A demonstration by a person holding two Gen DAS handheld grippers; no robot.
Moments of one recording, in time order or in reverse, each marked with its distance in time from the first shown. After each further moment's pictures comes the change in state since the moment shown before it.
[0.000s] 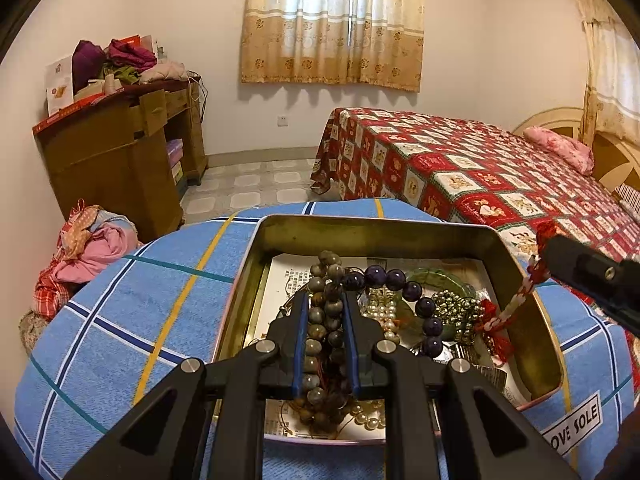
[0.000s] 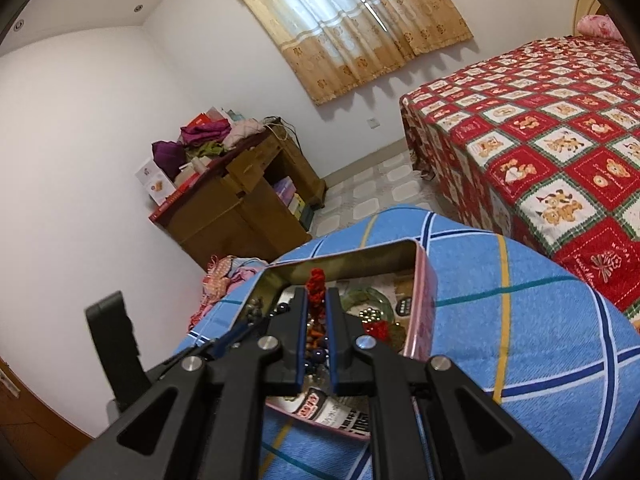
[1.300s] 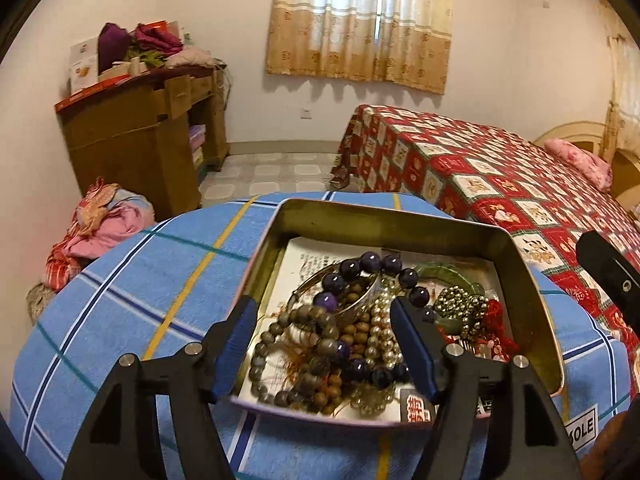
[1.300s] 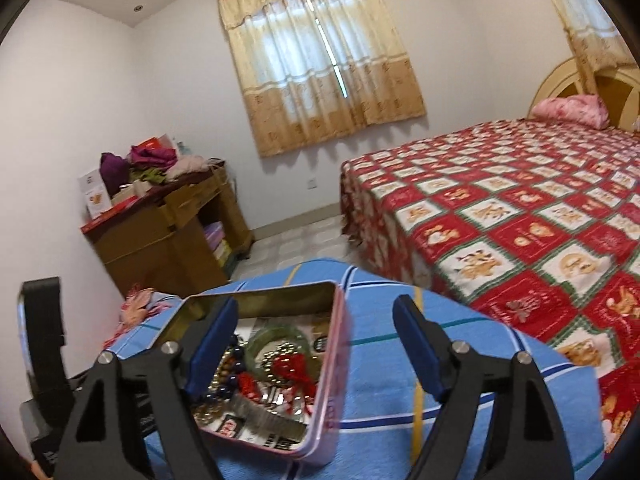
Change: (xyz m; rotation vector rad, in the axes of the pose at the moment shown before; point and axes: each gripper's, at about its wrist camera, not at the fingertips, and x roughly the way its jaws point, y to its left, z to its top) left arm -0.007 0.000 -0.008 -0.076 0.021 0.079; right arm -0.018 0.010 -0.018 -0.151 -0.246 -0.337
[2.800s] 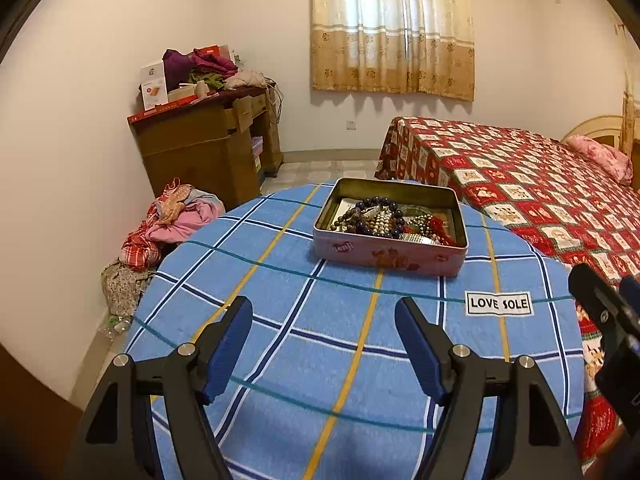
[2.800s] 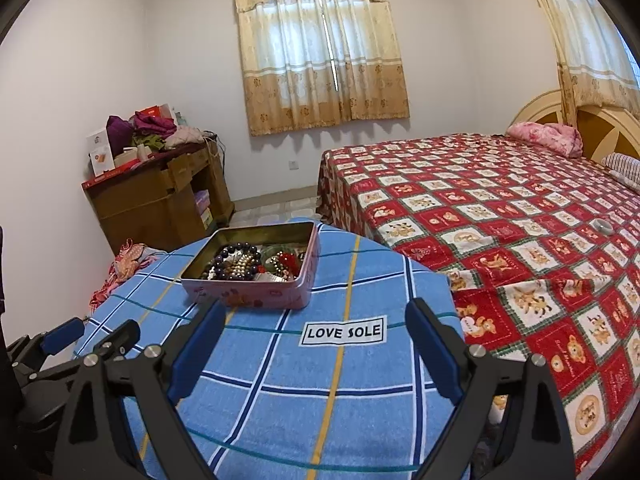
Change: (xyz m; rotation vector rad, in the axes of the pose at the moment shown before) left arm -0.195 -0.029 -0.078 0.010 -0.038 0.198; right arm -0.179 0.016 -0.025 -0.112 0.081 -0.084
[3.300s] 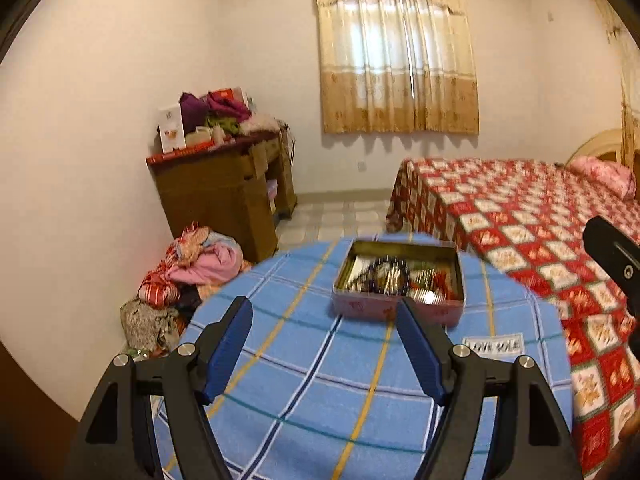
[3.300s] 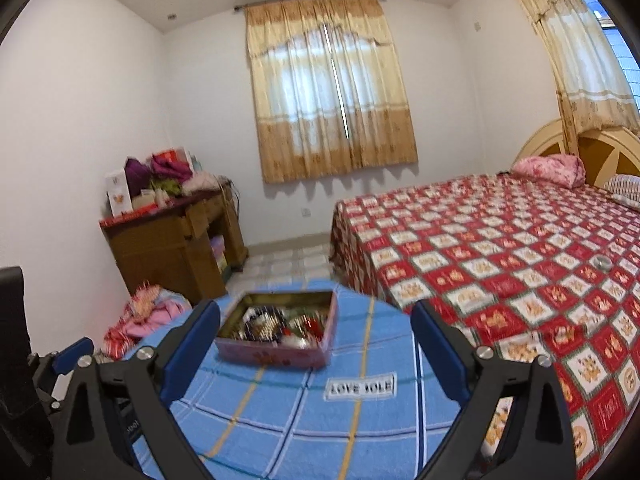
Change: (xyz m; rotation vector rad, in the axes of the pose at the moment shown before) left arm -0.052 0.007 0.039 -0.003 -0.169 0.041; right arm -0.046 0.016 0.052 0.000 -0.201 0.049
